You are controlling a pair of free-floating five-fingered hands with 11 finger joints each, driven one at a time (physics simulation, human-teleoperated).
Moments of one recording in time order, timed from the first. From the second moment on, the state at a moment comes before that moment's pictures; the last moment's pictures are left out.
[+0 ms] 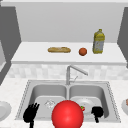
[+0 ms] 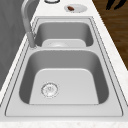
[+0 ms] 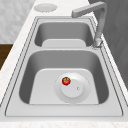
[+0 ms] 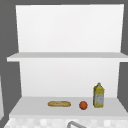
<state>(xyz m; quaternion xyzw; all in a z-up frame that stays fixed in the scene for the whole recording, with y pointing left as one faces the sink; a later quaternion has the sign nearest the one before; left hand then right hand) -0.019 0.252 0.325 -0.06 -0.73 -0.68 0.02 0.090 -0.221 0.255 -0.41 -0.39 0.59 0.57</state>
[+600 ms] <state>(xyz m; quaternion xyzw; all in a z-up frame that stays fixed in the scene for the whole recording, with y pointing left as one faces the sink) -0.010 0.235 0.318 -0.05 -0.73 -0.69 0.04 0.090 -0.221 0.255 -0.41 -0.39 0.59 0.57</state>
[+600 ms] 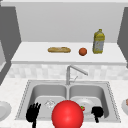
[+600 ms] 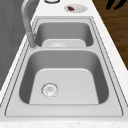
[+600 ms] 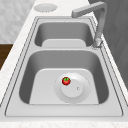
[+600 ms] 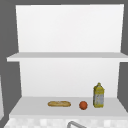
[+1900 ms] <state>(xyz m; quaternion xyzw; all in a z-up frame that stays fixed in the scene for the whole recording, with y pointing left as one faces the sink) -0.003 0.195 0.302 -0.04 -0.72 -0.69 0.05 0.090 -0.221 0.255 -0.41 -0.39 0.59 0.57</state>
